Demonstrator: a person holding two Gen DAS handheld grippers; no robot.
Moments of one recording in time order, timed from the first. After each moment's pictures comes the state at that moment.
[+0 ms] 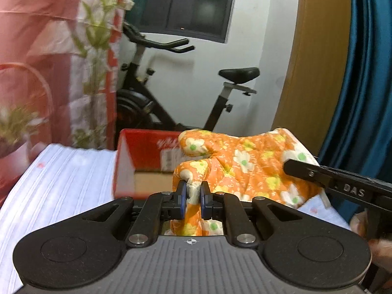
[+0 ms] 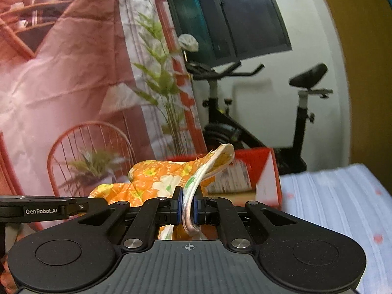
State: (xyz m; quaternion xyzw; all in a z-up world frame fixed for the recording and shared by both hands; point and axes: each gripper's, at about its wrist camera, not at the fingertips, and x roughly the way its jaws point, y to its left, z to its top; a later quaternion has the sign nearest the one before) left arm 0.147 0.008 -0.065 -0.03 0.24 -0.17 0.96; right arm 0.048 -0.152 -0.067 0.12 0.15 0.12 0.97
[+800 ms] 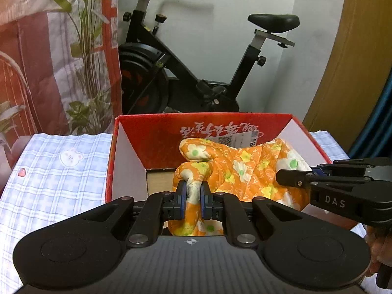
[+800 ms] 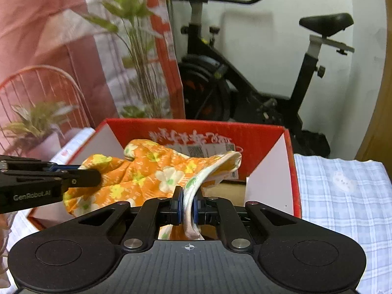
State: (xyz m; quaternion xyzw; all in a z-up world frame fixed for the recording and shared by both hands) left arm 0.326 -0.004 -0.106 0.02 0.37 -0.14 0.92; right arm 0.288 -0.139 -0.106 0.06 0.35 0.08 0.93
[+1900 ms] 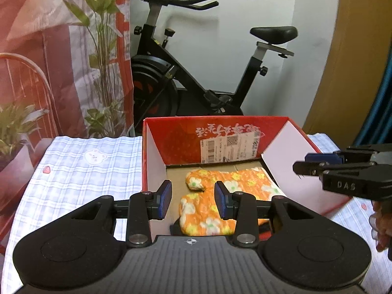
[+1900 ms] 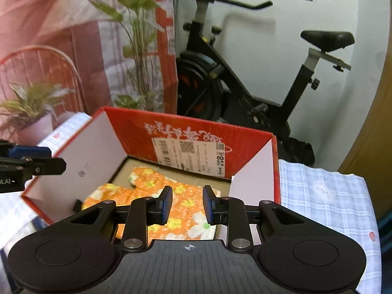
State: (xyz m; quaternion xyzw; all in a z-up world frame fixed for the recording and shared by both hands) left arm 0.267 0.016 -0.079 0.03 0.34 -0.13 0.93; right arm 0.263 -0.136 -0.088 0.00 0.35 0.07 0.93
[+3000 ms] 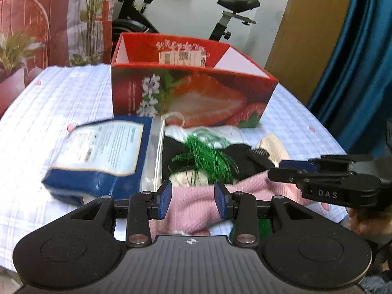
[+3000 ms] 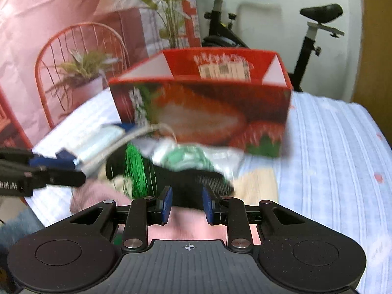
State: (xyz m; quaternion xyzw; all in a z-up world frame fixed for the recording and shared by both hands) left arm 0.070 0.021 -0.160 -0.01 0.39 -0.18 0.90; right arm 0.029 -0.120 -0.156 0.04 0.36 0.11 0.92
